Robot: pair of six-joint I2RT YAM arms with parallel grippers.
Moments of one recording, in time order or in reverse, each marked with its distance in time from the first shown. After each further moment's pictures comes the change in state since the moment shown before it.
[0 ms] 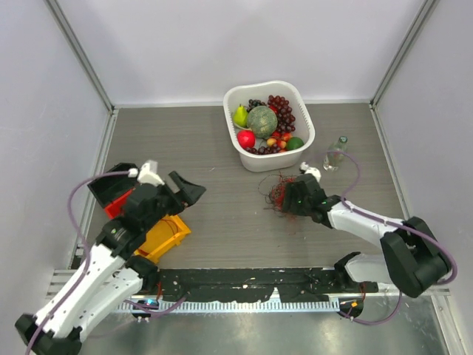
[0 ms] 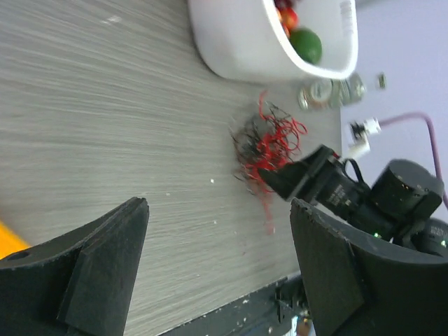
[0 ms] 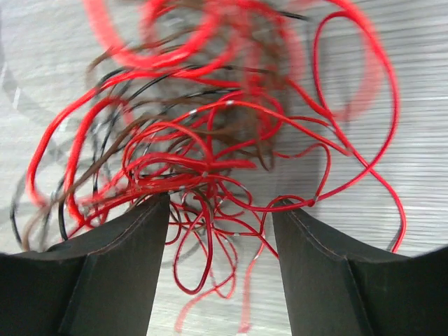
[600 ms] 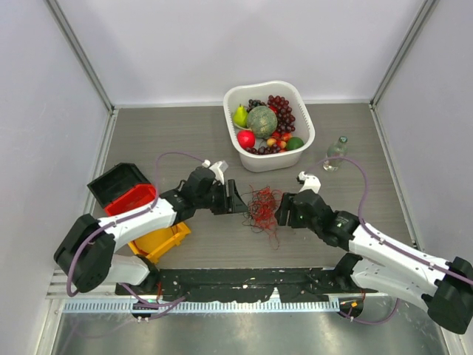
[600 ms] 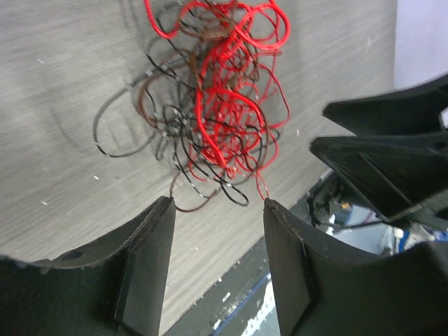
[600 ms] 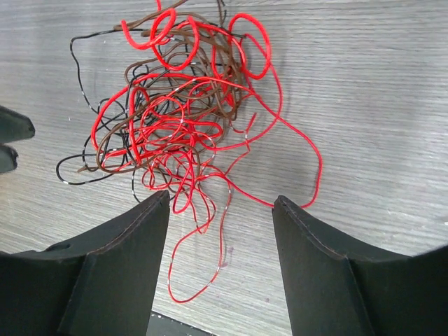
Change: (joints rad) left arm -0.169 0.753 0.066 0.441 0.444 0.179; right arm 0.329 -0.338 0.022 -0.233 0.085 0.087
